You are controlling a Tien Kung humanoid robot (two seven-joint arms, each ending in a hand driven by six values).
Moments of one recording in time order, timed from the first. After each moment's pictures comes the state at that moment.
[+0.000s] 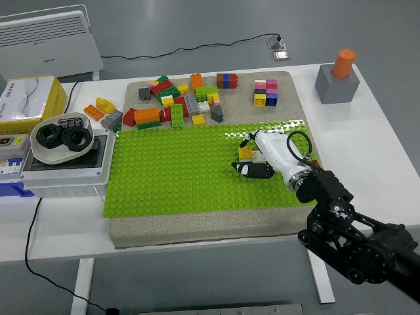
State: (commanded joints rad) left arm -0.07 0.06 -1.39 -0.18 1.73 0.12 0.18; right arm 0.44 -0.13 0.76 1.22 -2.05 -0.27 -0.23
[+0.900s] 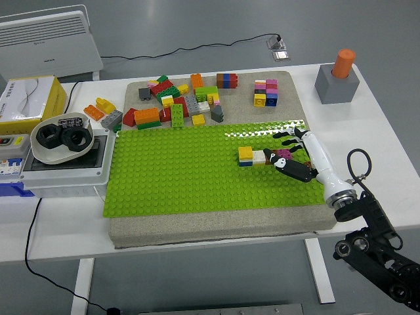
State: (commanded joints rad) left arm -0.08 0.06 -1.36 -0.18 1.72 0.07 0.21; right arm 0.22 -0.25 0.86 1.40 -1.58 -0.49 0.04
